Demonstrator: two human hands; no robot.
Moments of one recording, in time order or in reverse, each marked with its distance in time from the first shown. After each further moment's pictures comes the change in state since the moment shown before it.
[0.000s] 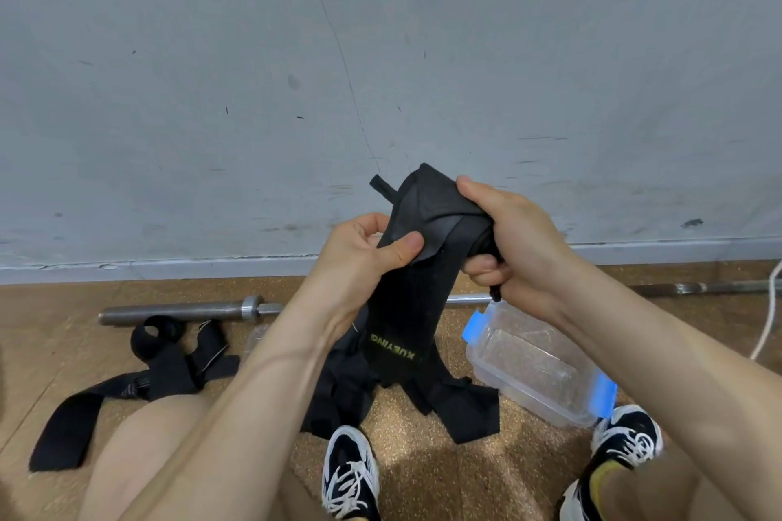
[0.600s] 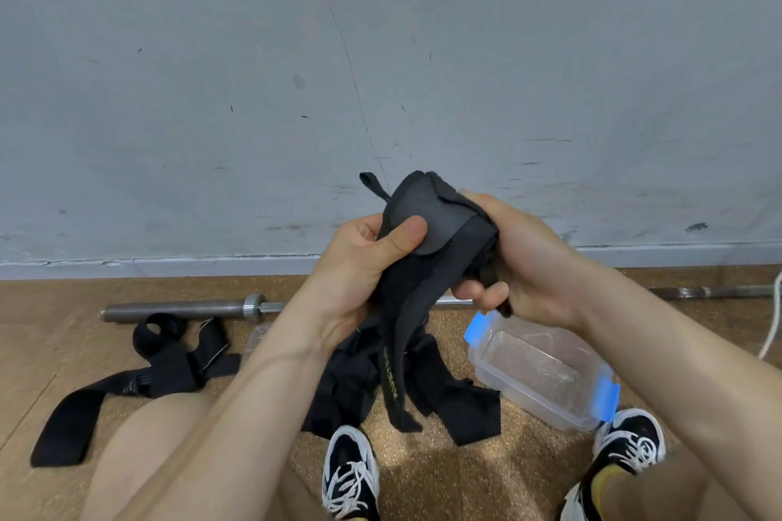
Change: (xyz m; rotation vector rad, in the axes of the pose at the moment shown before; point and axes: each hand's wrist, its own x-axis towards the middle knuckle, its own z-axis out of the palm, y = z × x) left_hand -0.009 0.006 0.002 -0.172 -0.135 0.022; right_hand -0.009 -0.004 0.002 0.001 -0.207 0.238
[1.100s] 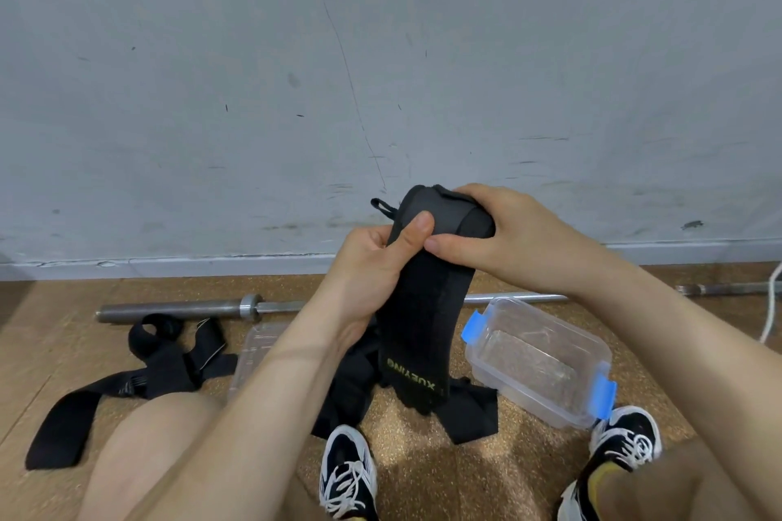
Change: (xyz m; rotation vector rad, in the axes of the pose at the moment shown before) left_hand 0.004 -0.006 0.012 0.173 0.115 -0.072; right_hand 0.001 -0.009 -0.017 -0.992 0.241 -0.389
